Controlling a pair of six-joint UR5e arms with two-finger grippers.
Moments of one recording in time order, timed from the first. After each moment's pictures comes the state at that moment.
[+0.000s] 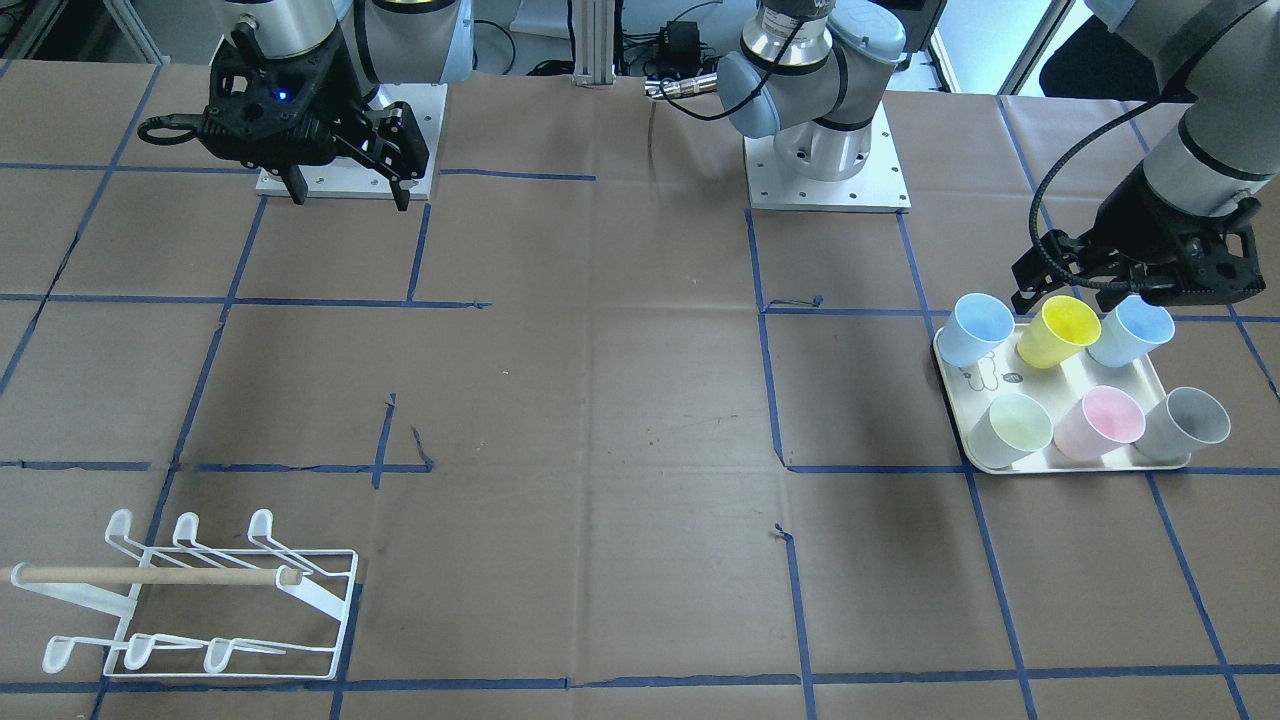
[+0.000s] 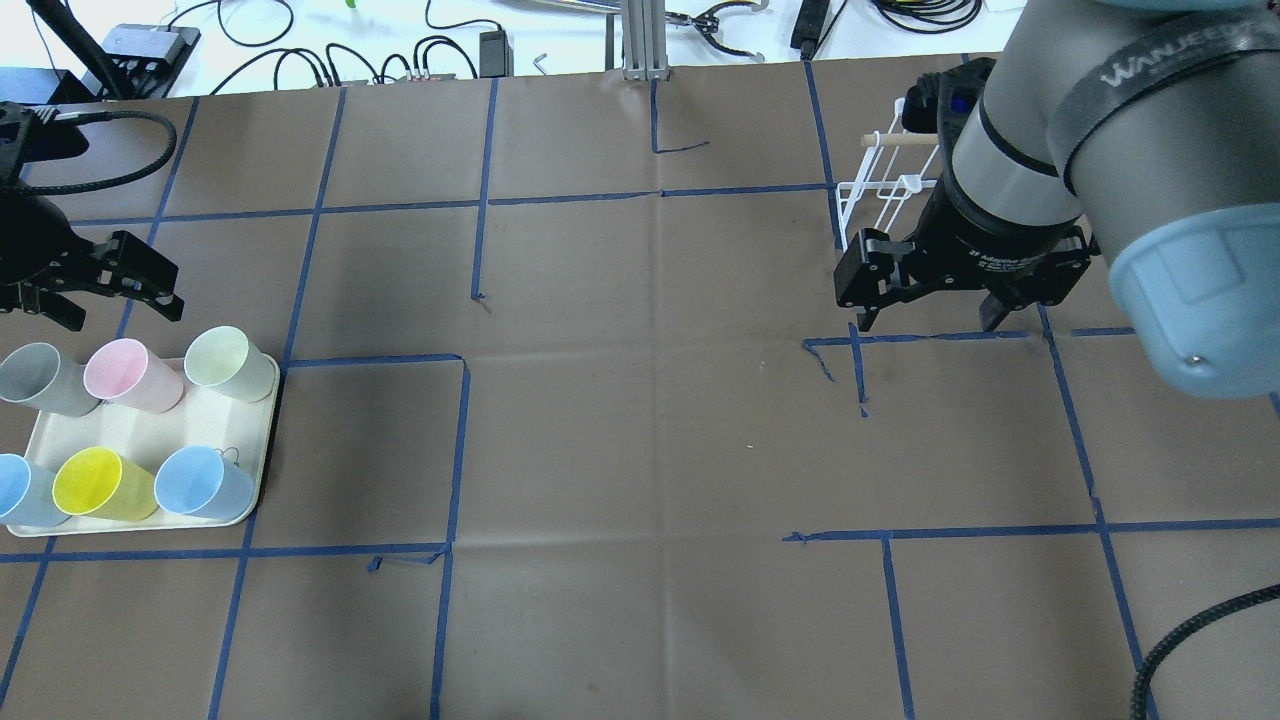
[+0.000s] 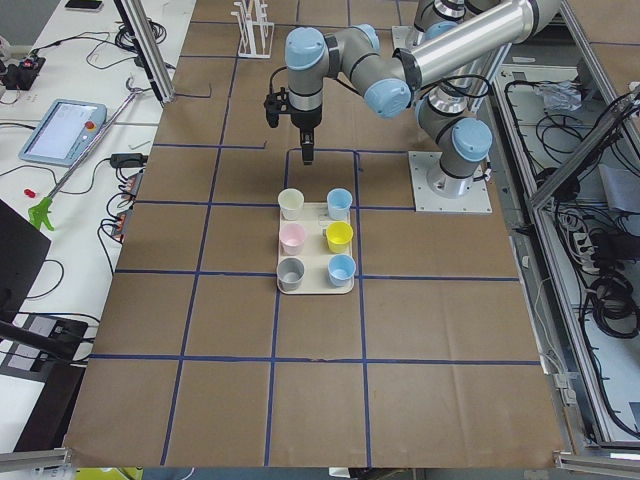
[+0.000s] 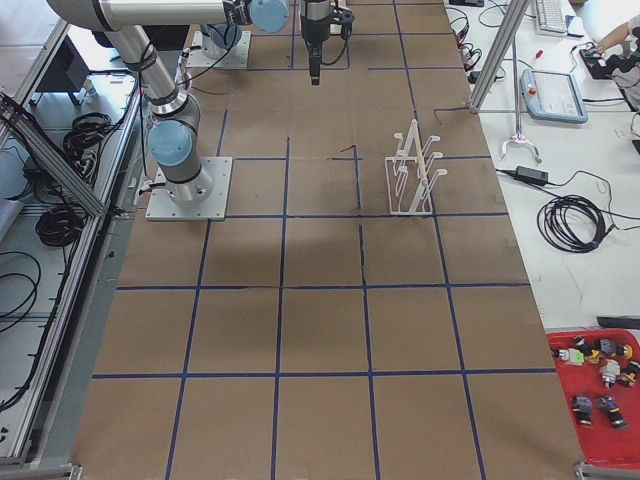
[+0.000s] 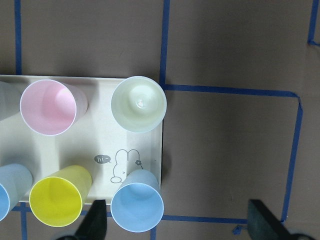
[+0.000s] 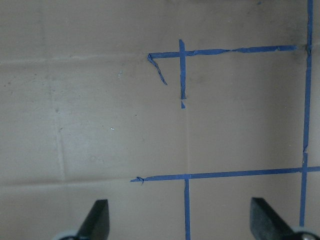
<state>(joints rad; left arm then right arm) -1.09 -1.55 -1.80 -1.37 1.56 0.42 1.65 -1.73 1.75 -1.61 -1.58 0.12</state>
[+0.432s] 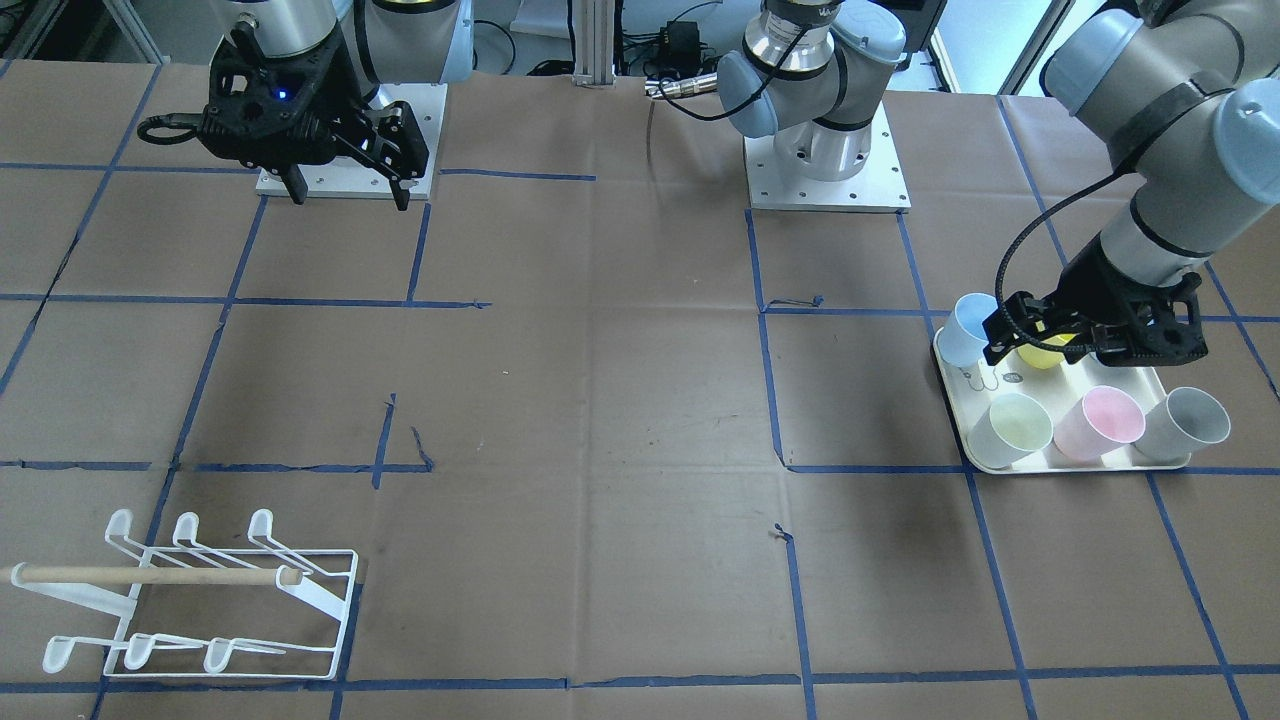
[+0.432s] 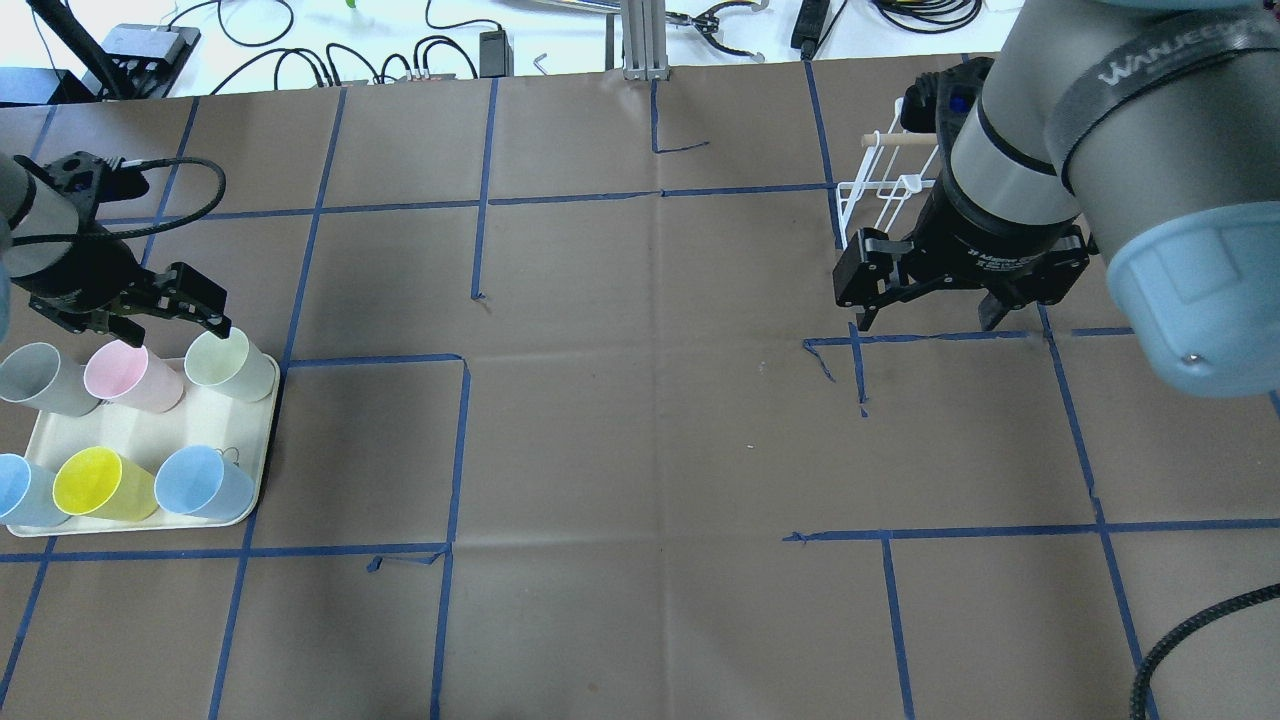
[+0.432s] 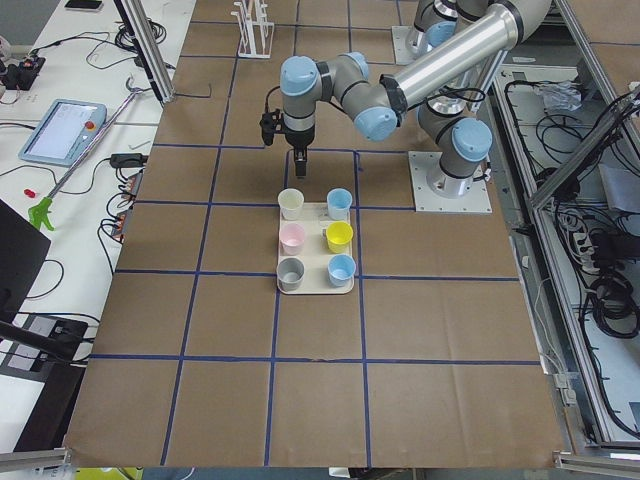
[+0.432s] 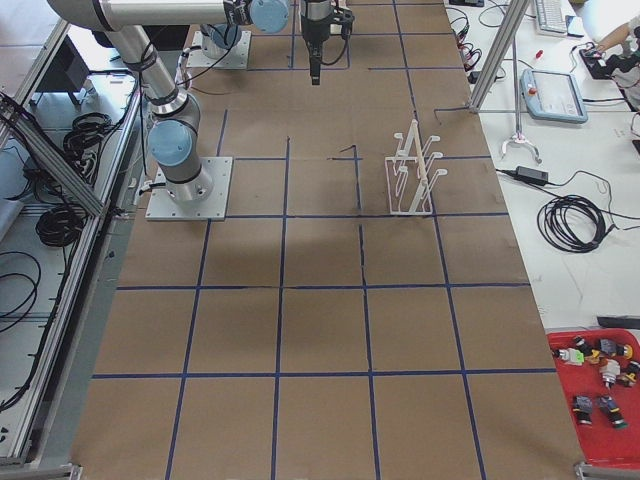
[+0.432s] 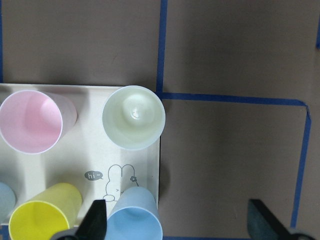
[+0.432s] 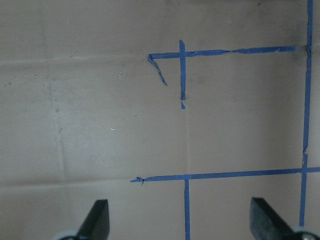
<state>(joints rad) -1.10 -1.64 -1.91 -1.16 1.54 0.42 1.65 -1.73 1.75 -1.61 -1.58 0.12</state>
